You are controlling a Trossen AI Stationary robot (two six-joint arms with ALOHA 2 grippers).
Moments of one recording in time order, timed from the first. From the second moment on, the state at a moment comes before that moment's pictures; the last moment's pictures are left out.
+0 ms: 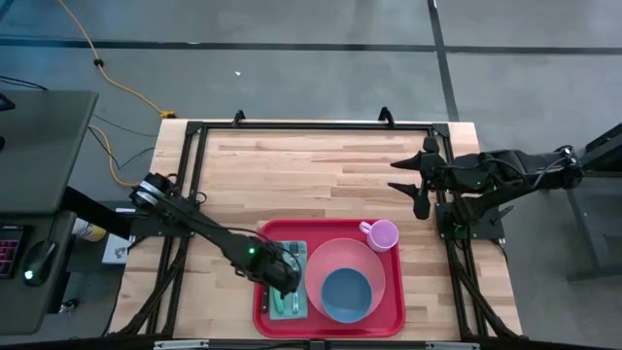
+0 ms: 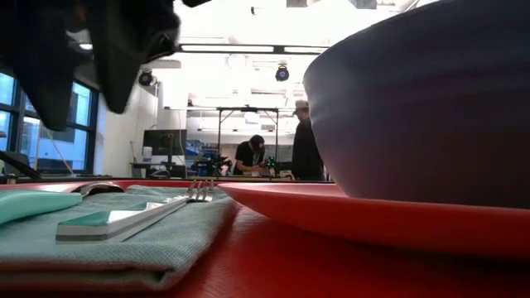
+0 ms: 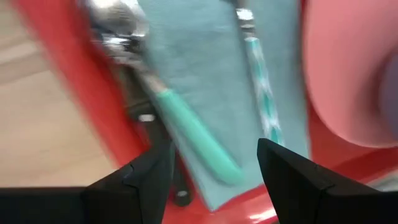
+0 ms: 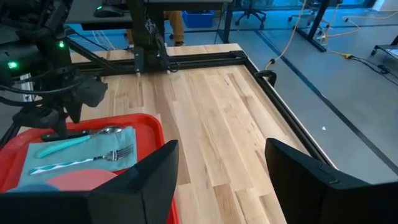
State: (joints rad) left arm -0.51 1.82 1.36 -0.83 0.02 -1.79; right arm 0.24 0.84 1.10 -0.70 0.45 0.18
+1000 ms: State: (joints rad) left arm -0.51 1.98 1.56 -1.00 0.11 -1.81; right arm 0.24 0.82 1.10 -0.71 0.44 0.13
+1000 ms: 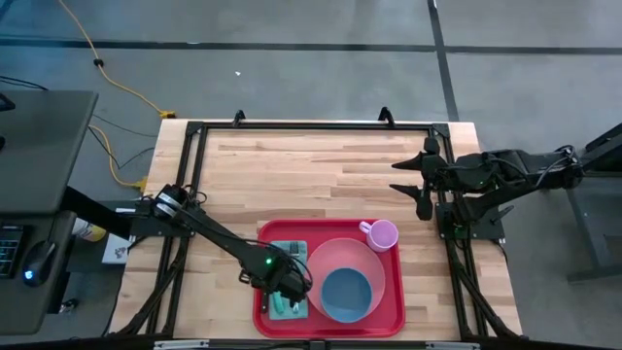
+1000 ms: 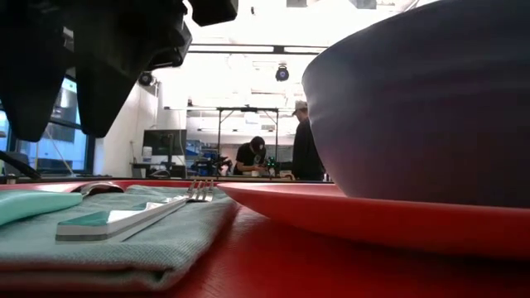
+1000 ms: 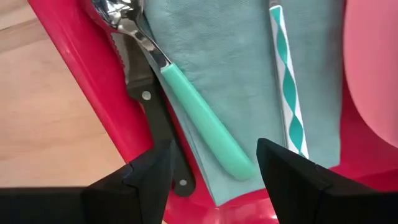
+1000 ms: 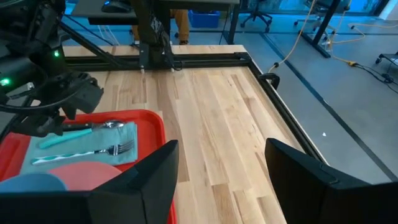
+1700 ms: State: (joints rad) left arm -0.51 2.00 1.56 -0.99 0.11 -1.80; right arm 0.24 0.82 1.10 -0.71 0.44 0.13
